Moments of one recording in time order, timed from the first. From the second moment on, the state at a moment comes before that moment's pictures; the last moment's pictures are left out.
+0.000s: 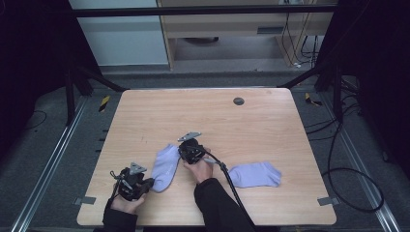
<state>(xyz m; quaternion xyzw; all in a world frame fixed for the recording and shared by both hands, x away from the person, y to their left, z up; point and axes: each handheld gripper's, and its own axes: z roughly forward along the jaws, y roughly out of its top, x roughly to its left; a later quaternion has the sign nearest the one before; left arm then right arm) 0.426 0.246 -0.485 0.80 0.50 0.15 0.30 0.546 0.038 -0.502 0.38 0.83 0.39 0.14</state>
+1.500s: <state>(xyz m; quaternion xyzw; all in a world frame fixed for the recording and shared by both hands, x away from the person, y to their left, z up) 0.443 0.237 -0.448 0.75 0.48 0.23 0.38 0.463 -0.073 -0.451 0.40 0.79 0.45 0.13</state>
